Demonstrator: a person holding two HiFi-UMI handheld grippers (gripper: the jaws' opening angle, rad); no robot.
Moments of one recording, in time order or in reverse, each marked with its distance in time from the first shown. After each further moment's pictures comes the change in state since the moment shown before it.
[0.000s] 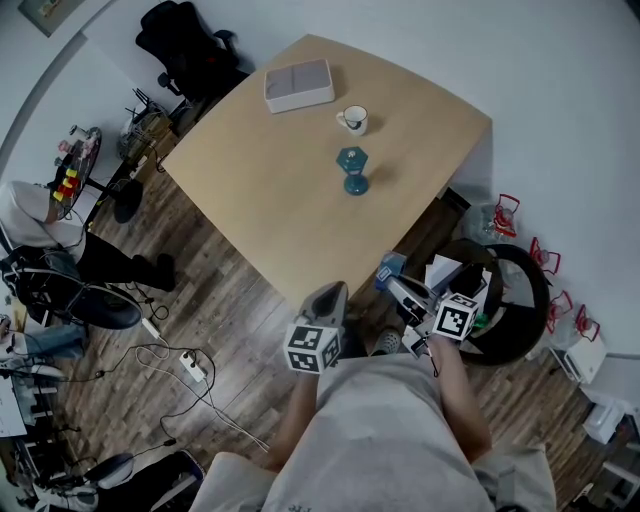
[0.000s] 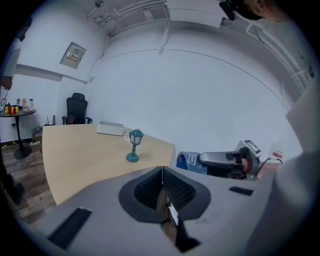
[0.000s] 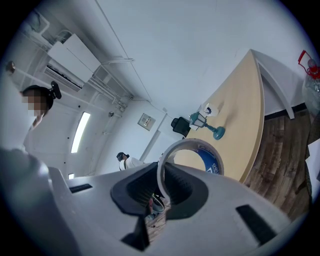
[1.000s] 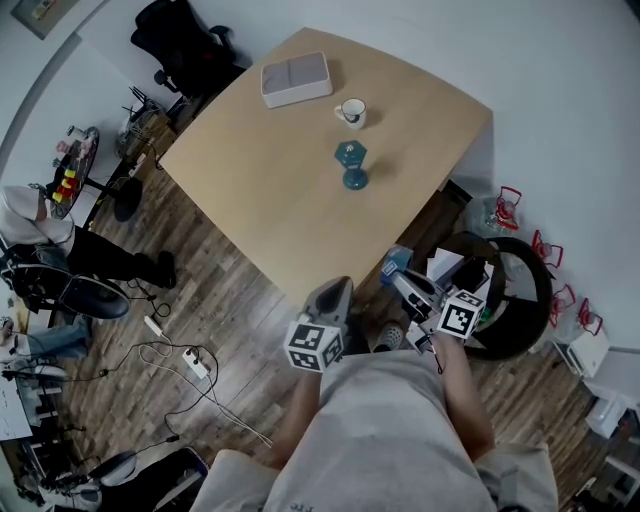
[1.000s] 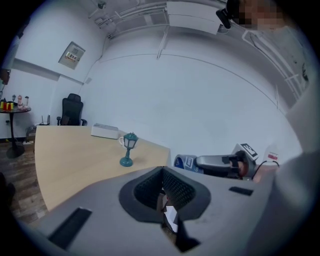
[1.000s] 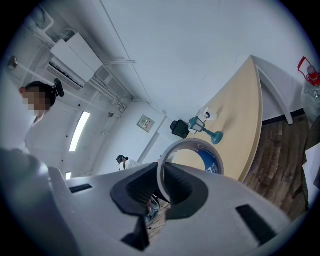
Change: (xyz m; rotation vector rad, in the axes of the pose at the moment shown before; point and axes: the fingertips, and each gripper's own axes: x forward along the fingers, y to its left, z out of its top) left arm 0.004 -0.010 0.009 0.002 -0.068 -0.061; right arm -0.007 -0.003 0.008 -0.029 -0.027 -0.021
